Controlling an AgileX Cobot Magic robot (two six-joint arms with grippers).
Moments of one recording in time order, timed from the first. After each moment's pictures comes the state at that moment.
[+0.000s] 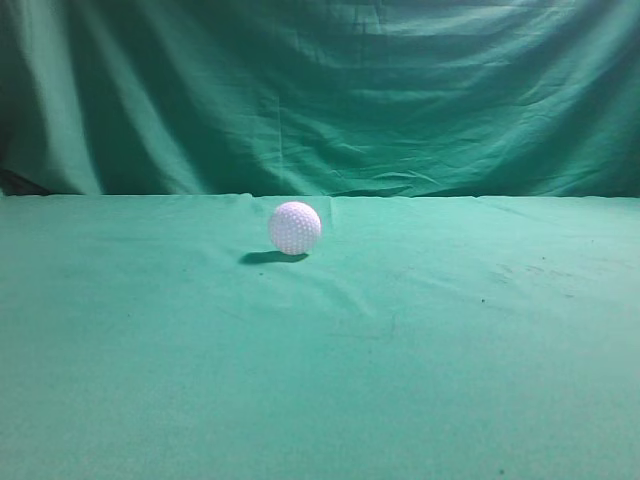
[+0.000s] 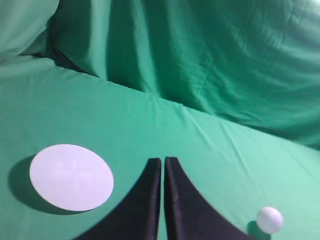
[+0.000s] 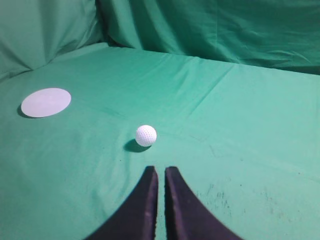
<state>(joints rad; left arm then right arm) 0.03 0.06 -0.05 -0.83 0.11 0.45 0.62 0.28 -0.23 0.07 0.28 -0.05</state>
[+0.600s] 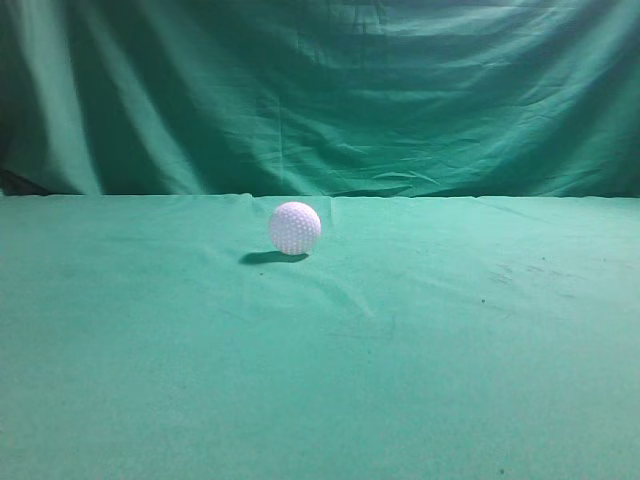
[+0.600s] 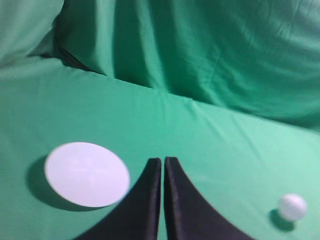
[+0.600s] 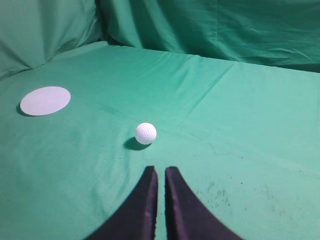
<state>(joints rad) 0.03 0.06 -0.02 -0.74 0.10 0.45 0.62 0.28 -0.21 0.08 0.27 -0.05</state>
